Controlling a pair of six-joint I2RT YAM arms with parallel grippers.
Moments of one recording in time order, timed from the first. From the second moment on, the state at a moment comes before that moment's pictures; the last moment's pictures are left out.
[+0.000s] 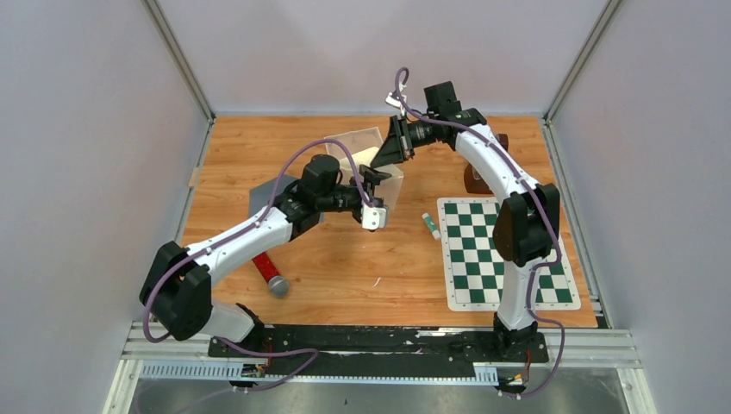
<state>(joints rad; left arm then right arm) -0.68 1.41 0.99 0.05 0.60 1.14 0.36 1.99 1.89 -0.68 -1.20 0.22</state>
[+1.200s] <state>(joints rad) -0.68 1.03 0.84 0.01 0.38 1.14 0.33 1.99 1.89 -0.66 -1.11 0.24</state>
